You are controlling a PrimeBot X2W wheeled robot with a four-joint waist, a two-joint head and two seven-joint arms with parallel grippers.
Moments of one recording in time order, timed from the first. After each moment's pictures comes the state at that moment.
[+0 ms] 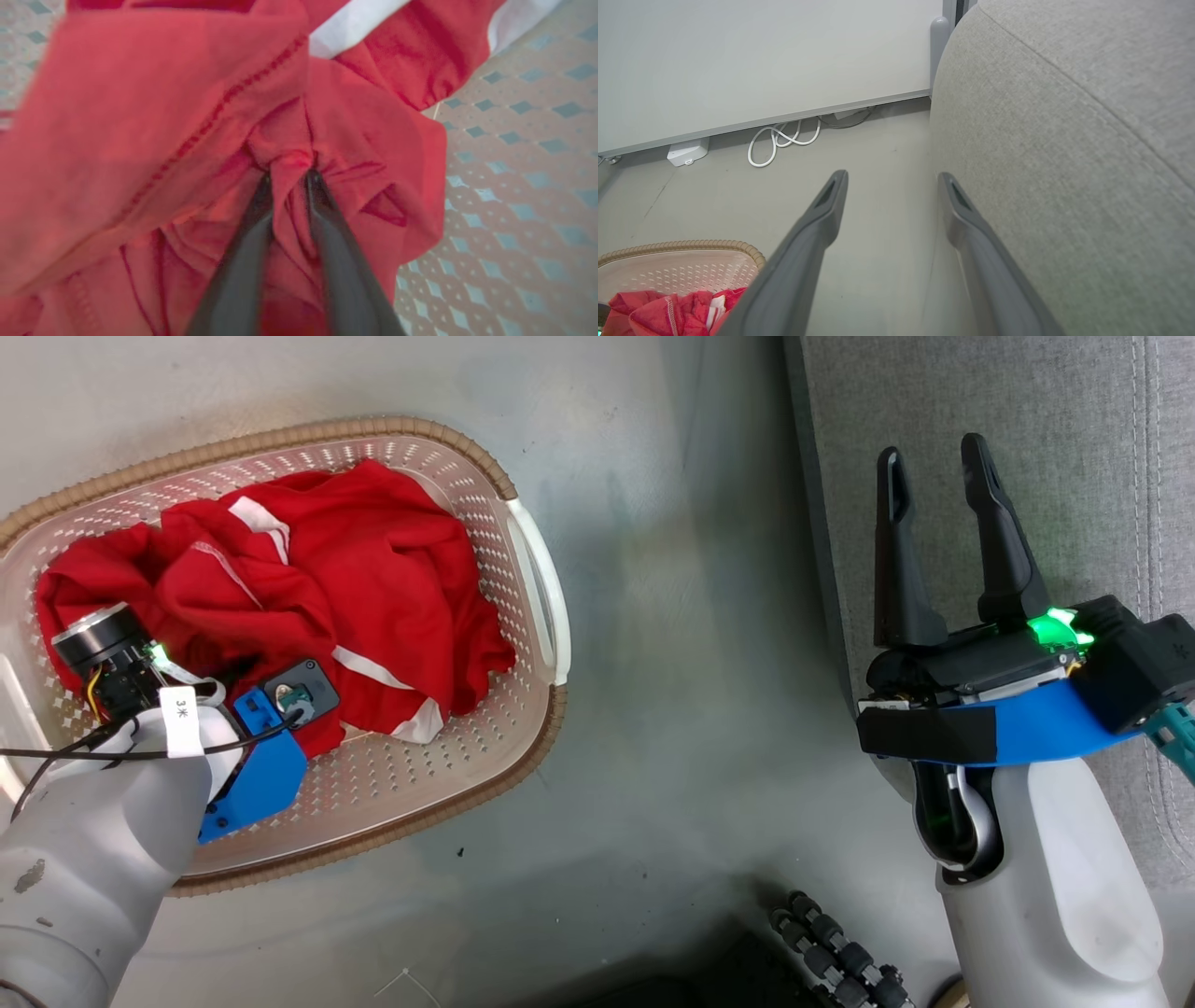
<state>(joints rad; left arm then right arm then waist) -1.08 0.34 -1.25 1.28 -0.13 -0.13 -0.08 -0.48 -0.05 0.11 0.07 0.23 0.13 -0.26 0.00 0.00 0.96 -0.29</state>
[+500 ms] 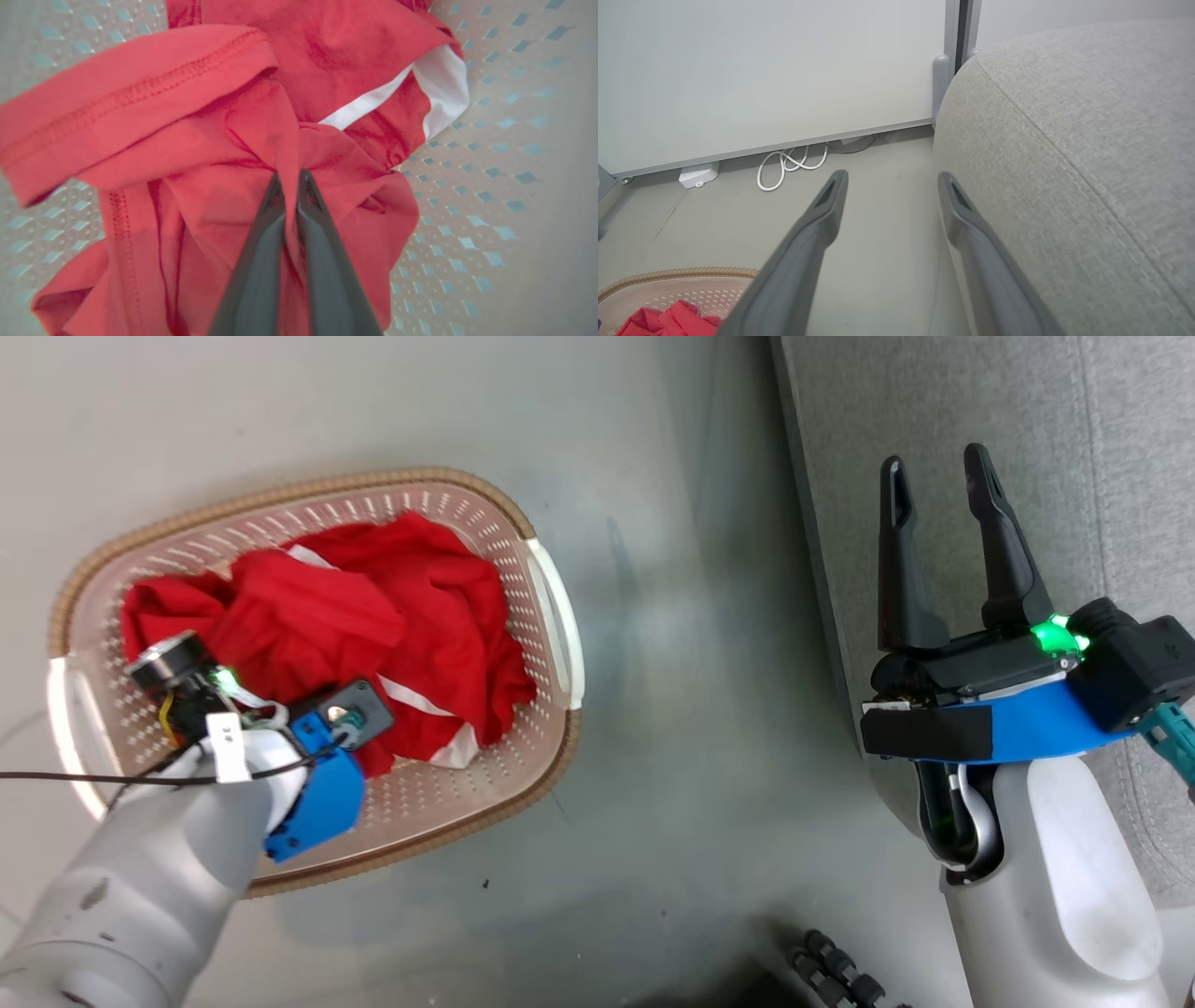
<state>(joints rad) -1.04 0.26 -1.23 1.28 -0.20 -0.13 -0.18 -0.47 -0.05 0.09 0.10 0.21 0.13 -0.26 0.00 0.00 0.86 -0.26</state>
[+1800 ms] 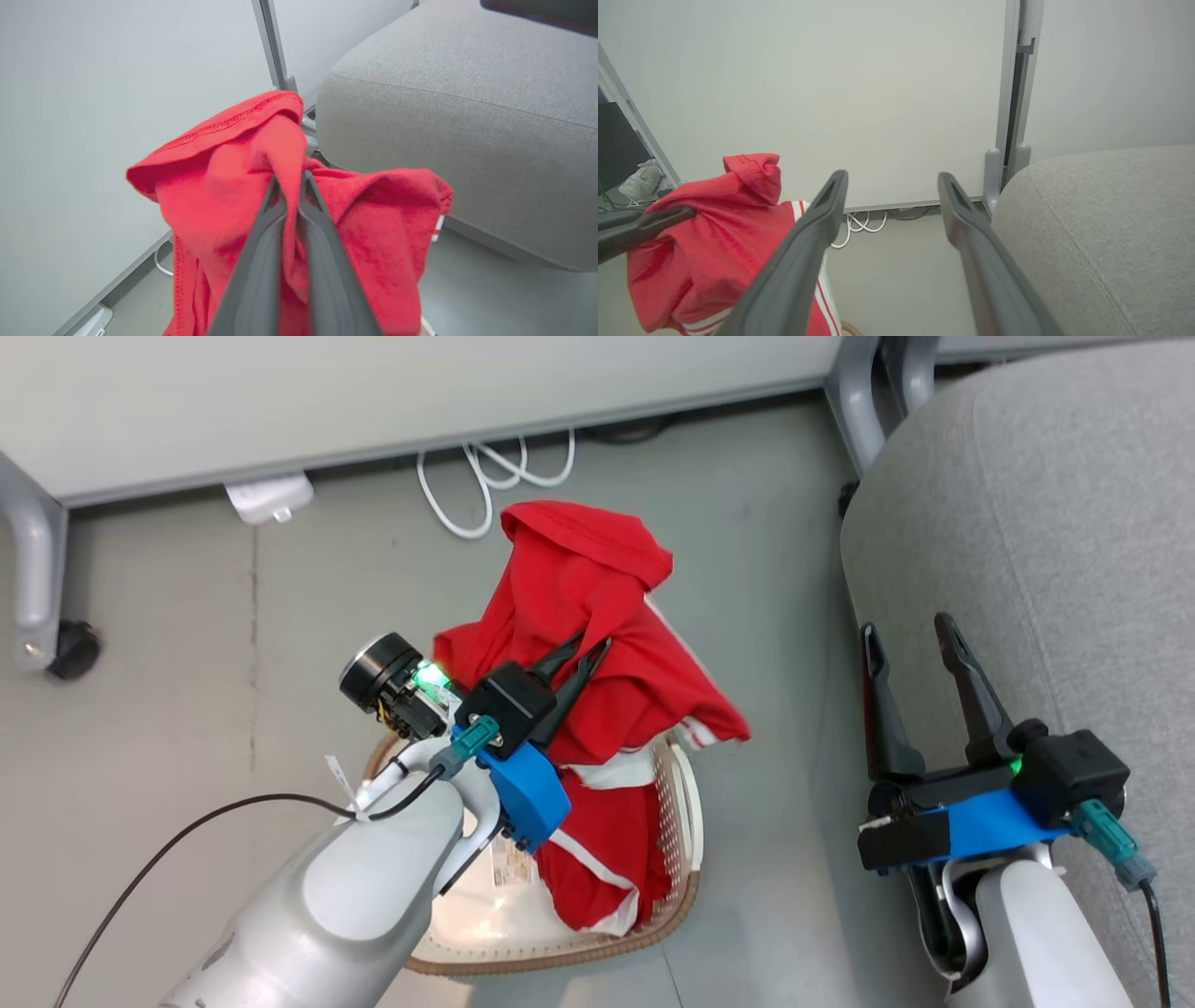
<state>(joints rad) -0.82 0.18 -0.91 0.65 -0.33 -0.05 -0.26 -0.30 -0.05 0.06 0.22 0.11 0.13 -0.26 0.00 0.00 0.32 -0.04</state>
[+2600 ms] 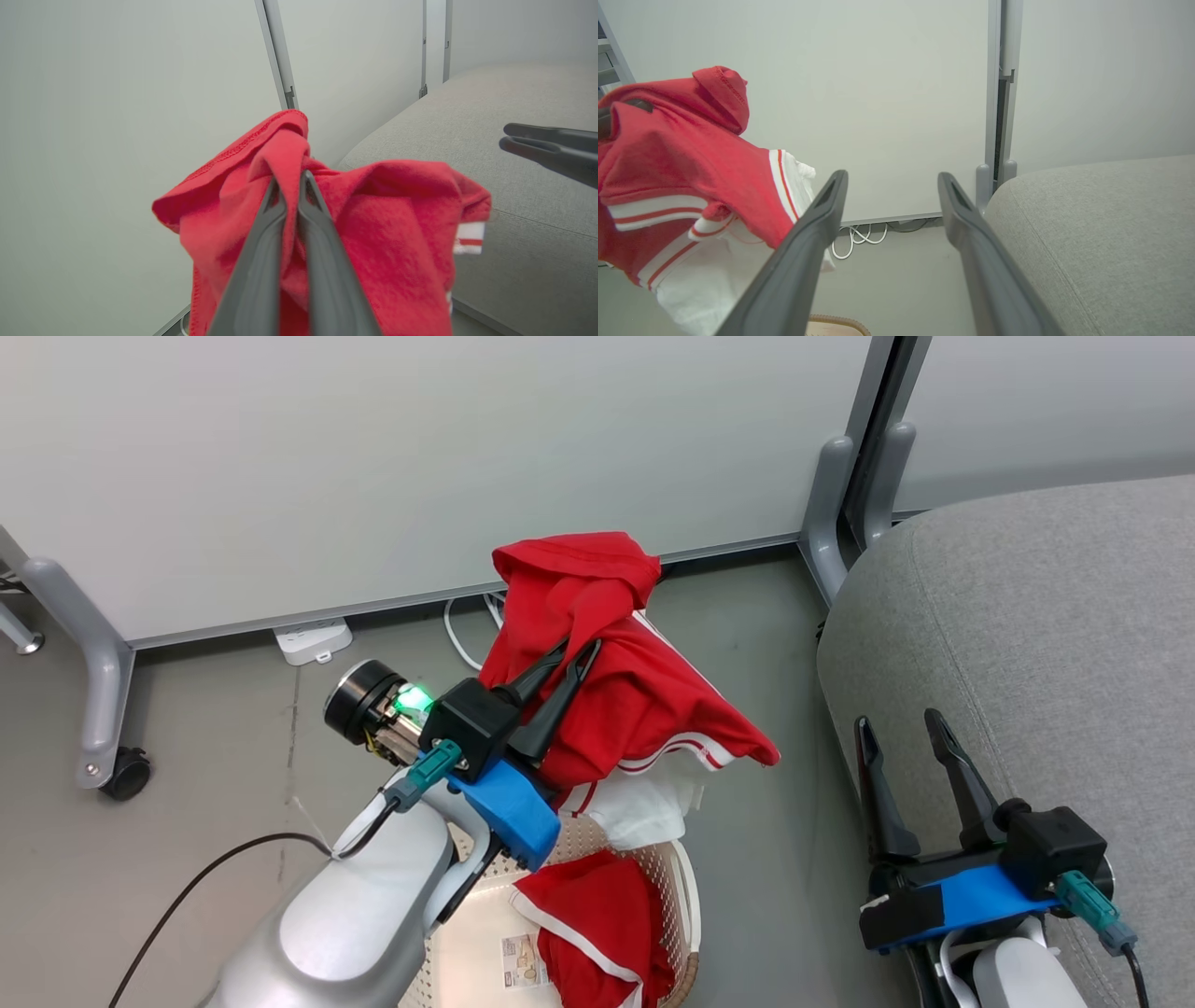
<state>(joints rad) -0.70 0.19 -0.78 0.49 -0.35 -0.03 -0.26 -0.17 -0.05 0.06 0.24 0.12 0.13 -0.26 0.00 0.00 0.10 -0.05</state>
